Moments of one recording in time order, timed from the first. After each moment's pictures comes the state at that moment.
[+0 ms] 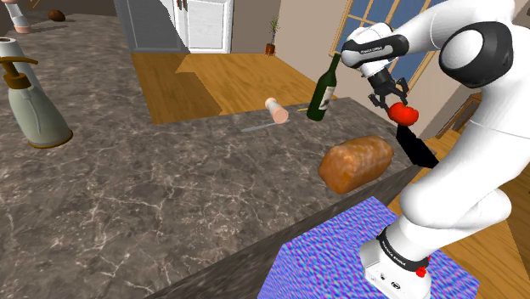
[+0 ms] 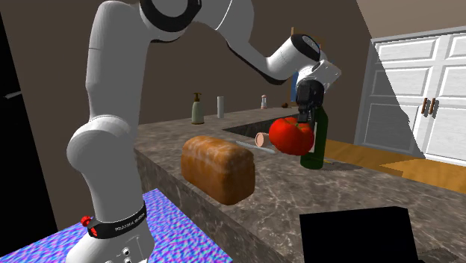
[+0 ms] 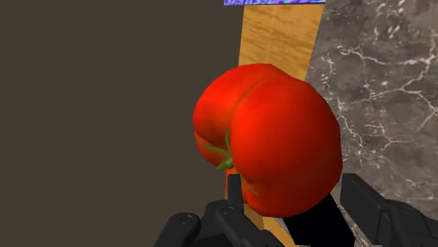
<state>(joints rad) -0.52 0.23 0.03 -1.72 -0.64 1.22 0.97</state>
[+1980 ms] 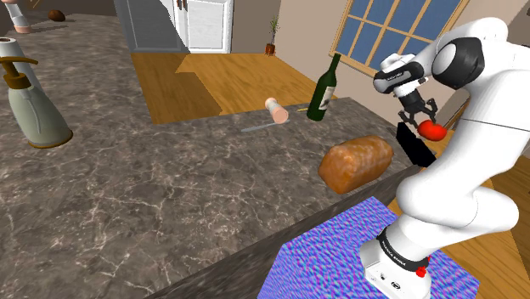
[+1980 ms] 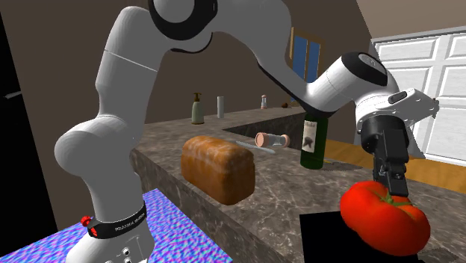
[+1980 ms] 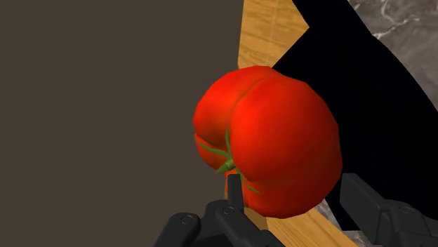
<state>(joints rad) -0.75 0.40 -0.12 -1.69 -0.78 1.56 0.79</state>
